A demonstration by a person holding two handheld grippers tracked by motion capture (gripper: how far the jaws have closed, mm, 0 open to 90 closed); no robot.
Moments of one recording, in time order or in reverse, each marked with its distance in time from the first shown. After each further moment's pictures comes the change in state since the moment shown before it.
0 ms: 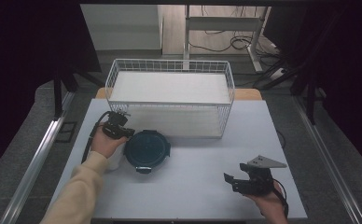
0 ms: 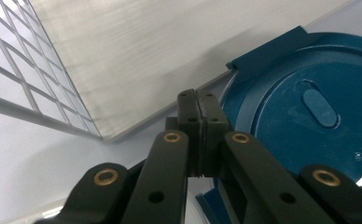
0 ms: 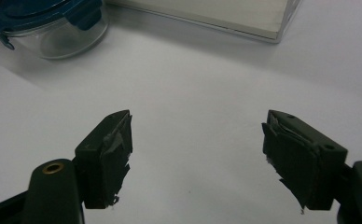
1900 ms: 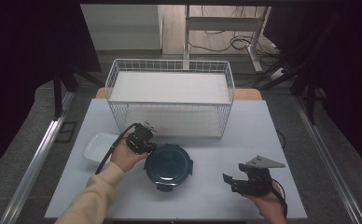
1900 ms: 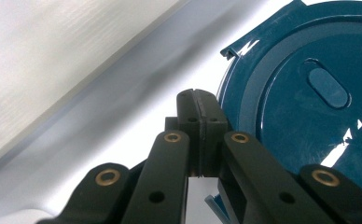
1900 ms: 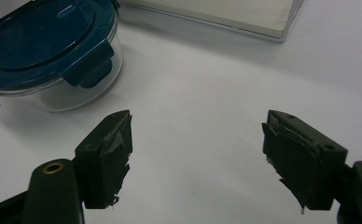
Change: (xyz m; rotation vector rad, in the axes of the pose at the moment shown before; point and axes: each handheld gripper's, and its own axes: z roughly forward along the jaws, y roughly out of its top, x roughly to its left) left arm -0.089 0.003 0.011 0.042 -0.094 0.170; right arm 0.003 0.000 0.002 0.008 0.006 -0.002
